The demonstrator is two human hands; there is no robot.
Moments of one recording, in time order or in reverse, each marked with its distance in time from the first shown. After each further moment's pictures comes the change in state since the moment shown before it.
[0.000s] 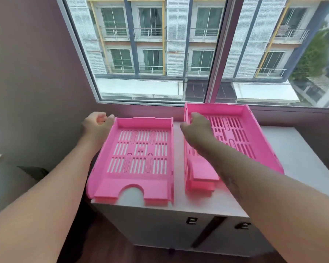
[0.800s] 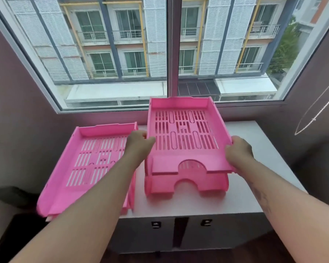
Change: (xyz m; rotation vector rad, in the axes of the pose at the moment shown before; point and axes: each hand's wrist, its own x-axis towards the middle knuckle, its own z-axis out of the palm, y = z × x) left_hand -0.105 0.095 0.185 0.040 -0.324 0.079; right_hand 0.014 0.194 -0.139 -0.074 0.179 0.347
